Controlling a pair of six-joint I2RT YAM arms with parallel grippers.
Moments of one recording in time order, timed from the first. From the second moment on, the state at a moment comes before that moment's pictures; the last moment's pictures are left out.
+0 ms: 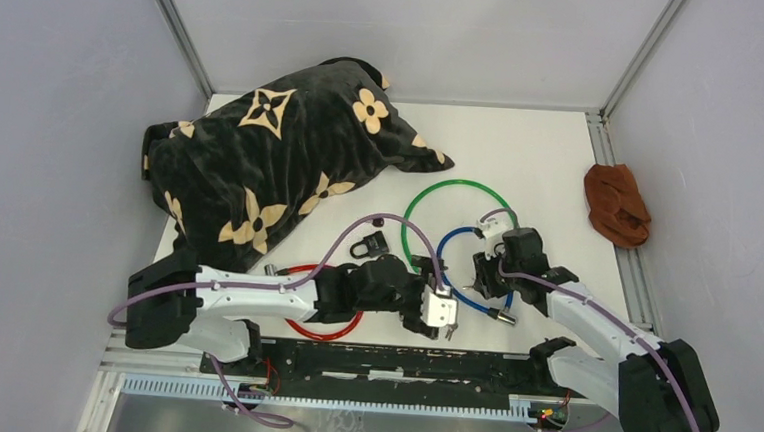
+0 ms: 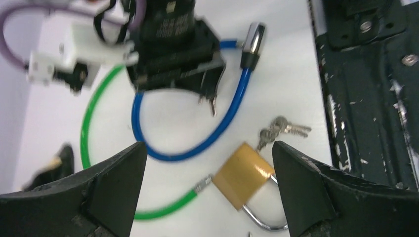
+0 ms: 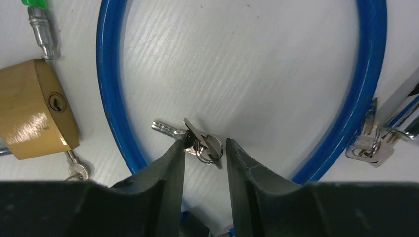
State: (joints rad) left arm -1.29 1.38 0.77 0.22 0.10 0.60; right arm 0.39 1.04 0.39 -0.27 -0.18 -0.04
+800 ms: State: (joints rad) left arm -0.78 0.93 0.27 0.58 -0.03 -0.12; right arm 0.13 1.75 1.10 -0.45 0.01 -0.25
